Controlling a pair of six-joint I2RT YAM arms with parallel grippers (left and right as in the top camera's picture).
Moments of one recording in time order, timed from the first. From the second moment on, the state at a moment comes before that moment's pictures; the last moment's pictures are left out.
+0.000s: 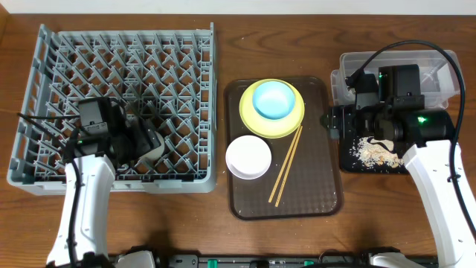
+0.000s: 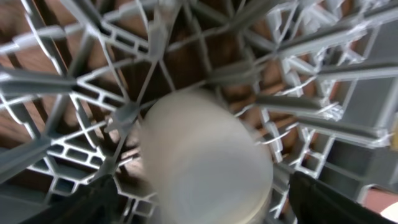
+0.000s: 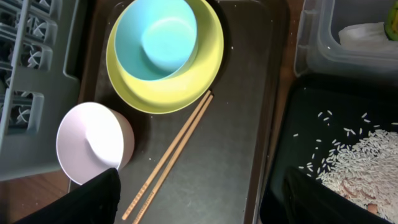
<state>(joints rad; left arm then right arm) 0.22 1.31 0.90 -0.74 0.17 -0.29 0.10 1.35 1.21 -0.92 -0.30 0.04</state>
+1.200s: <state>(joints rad) -0.58 1.41 1.10 -0.77 0.07 -0.34 0.05 1.27 1.21 -0.97 -0.10 0.15</state>
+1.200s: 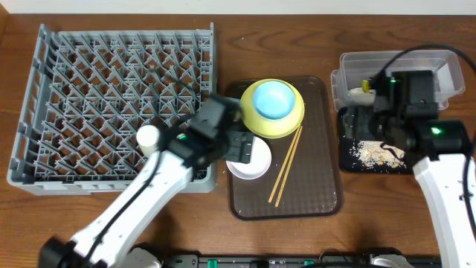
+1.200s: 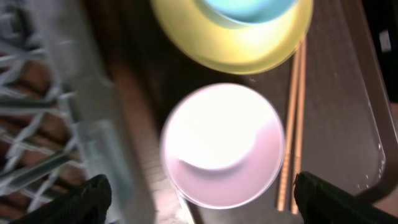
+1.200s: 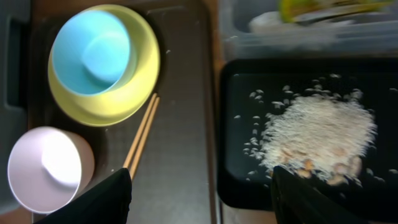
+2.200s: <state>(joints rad) -0.88 1.85 1.20 -0.71 -0.05 -0.36 -0.06 1.25 1.21 -1.04 -0.08 0.15</state>
